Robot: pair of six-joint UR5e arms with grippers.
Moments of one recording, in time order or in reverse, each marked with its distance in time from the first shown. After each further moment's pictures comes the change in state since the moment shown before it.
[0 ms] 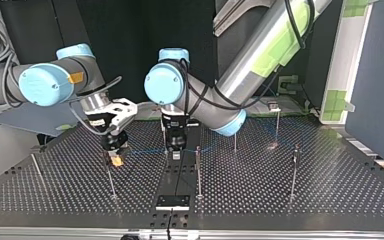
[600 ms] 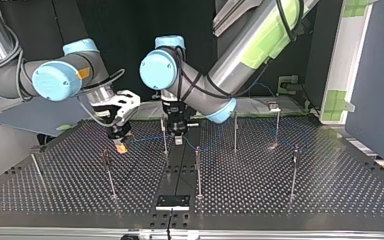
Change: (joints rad) left arm -0.046 0.001 -0.090 0.034 -0.093 -0.017; right arm -0.004 0.002 0.091 -0.009 0.009 0.000
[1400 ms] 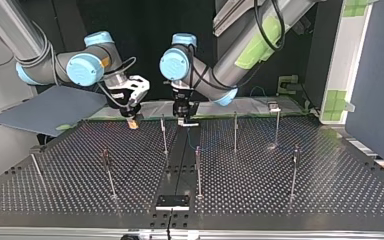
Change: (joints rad) left arm 0.030 -0.090 -0.208 0.208 0.159 -0.007; right arm -0.003 0.066 0.215 -0.183 0.009 0.026
